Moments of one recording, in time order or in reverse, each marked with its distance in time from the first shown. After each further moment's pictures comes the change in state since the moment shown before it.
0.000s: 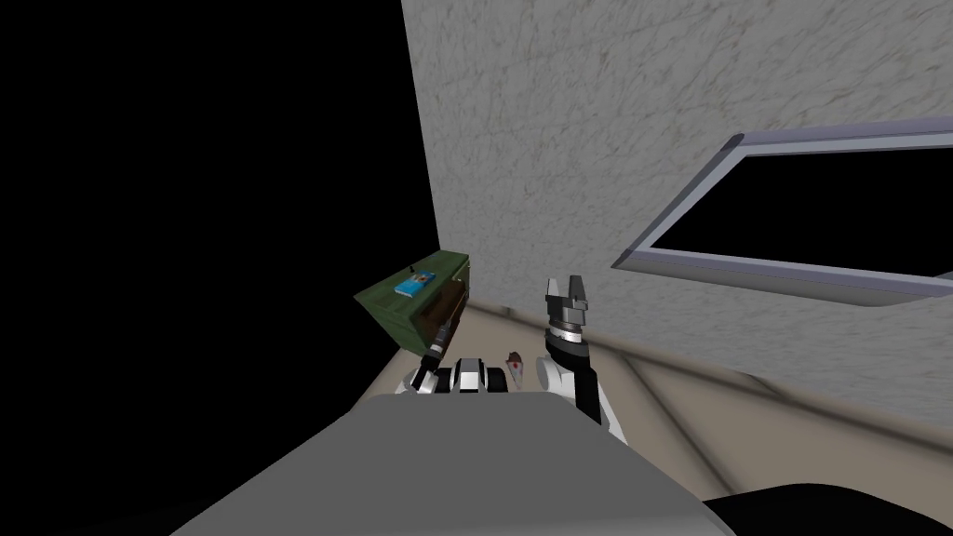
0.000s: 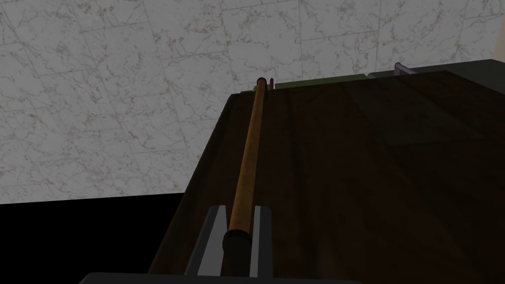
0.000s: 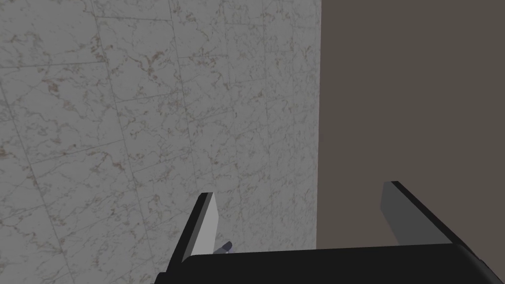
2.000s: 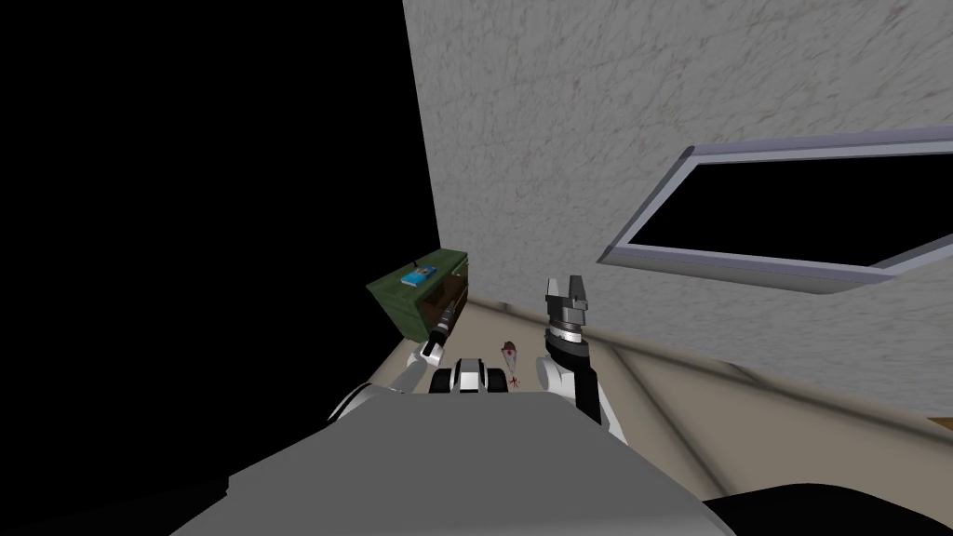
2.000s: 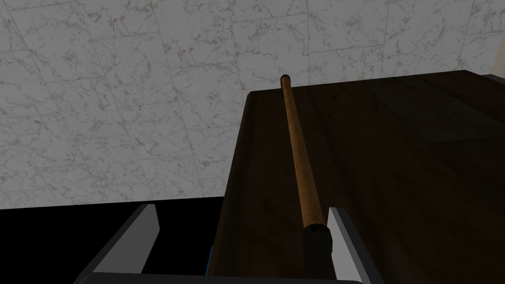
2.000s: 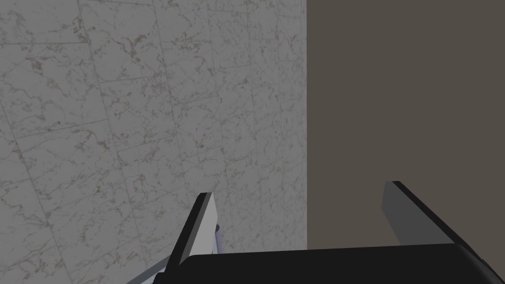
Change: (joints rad) left arm -0.173 -0.023 0.121 -0.039 -0.095 0.229 0.079; right arm 0.000 0.000 0.000 0.000 0.000 0.000 0.000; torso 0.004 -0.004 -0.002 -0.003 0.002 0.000
